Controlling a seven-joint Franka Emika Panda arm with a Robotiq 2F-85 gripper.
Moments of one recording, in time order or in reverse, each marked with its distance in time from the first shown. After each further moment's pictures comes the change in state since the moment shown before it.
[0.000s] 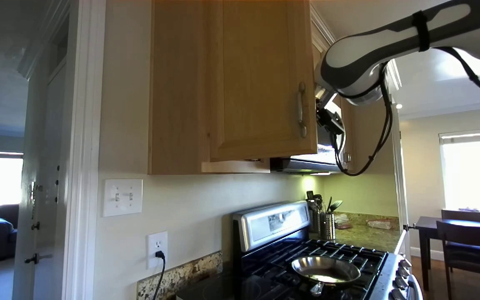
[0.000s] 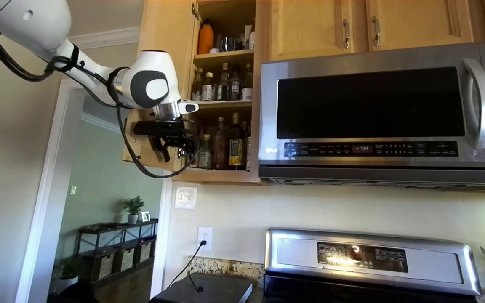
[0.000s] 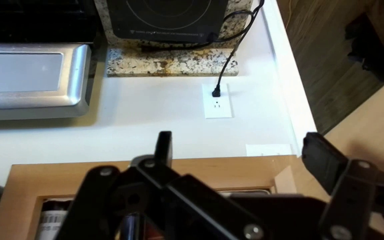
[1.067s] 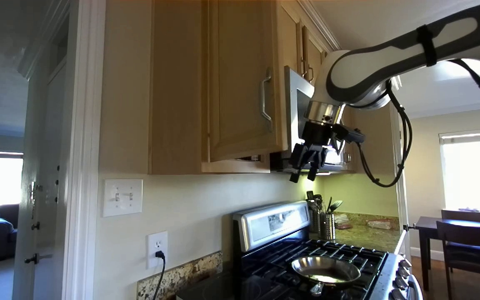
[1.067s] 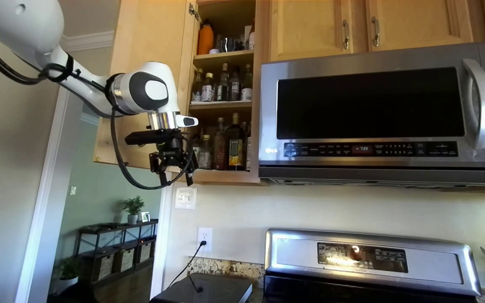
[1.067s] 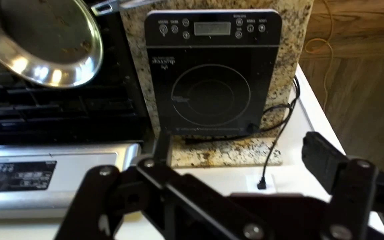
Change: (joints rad) arm -0.090 -0.031 0.046 -0.064 -0.169 -0.264 0.151
